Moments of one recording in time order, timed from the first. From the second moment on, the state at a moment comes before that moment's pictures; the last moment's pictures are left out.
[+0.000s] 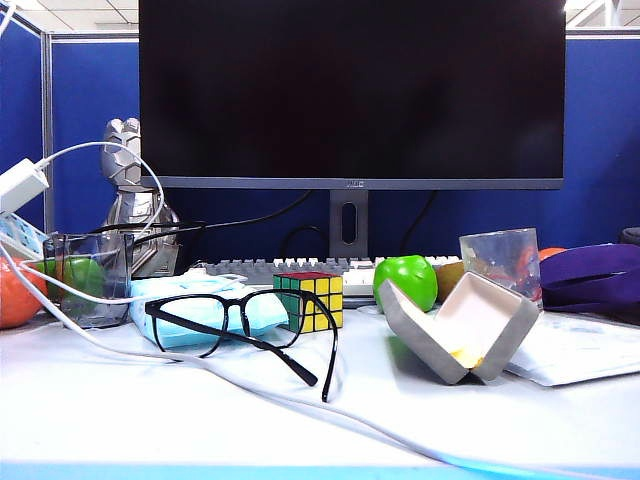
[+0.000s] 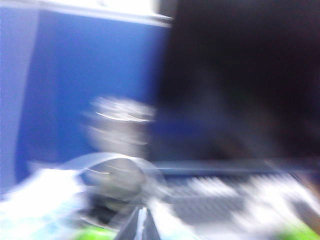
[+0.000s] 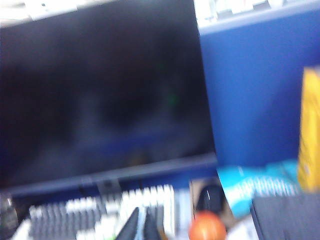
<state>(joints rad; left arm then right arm) -0.02 0.77 0.87 -0.05 0.16 -0.08 -0.10 0.48 0.81 -0.19 -0.16 0.24</state>
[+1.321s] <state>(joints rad) -0.52 1.61 1.11 -0.49 0.19 0.45 -0.08 0.70 1.04 -0.20 -0.44 0.24</state>
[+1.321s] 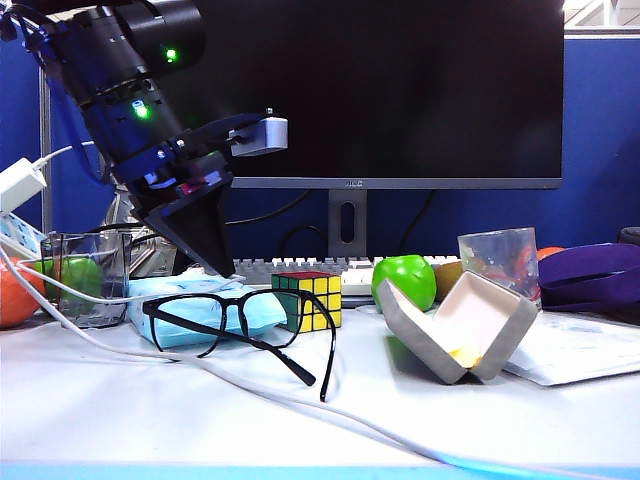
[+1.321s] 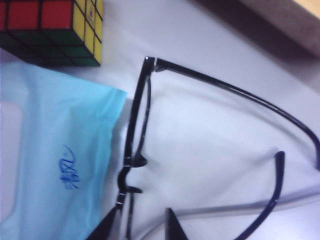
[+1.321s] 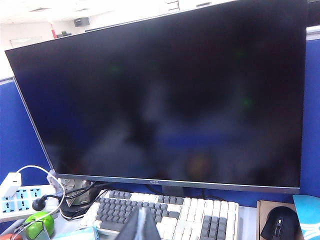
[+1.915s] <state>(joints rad) -0.52 1.72 1.11 -0.43 0.18 0.50 -0.08 0.70 1.04 -0.20 -0.44 0.24</state>
